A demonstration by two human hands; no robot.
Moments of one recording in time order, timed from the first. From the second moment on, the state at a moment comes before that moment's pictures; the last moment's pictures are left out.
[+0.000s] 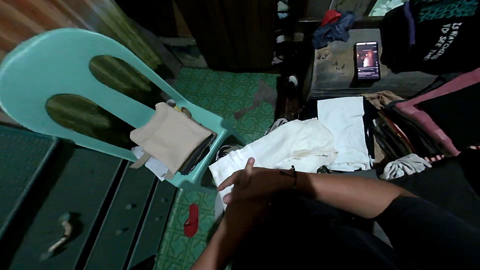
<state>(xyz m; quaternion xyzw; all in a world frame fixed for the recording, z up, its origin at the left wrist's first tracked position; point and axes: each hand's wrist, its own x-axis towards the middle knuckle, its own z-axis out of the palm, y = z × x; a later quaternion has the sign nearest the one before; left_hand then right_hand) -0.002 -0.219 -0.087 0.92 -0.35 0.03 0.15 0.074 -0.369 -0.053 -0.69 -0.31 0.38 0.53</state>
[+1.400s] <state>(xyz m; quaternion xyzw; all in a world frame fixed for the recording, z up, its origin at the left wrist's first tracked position) 0.035 -0.138 -0.162 0.68 0.26 -0.13 0.67 0.058 -0.362 -0.125 -0.86 -0.28 0.21 0.38</state>
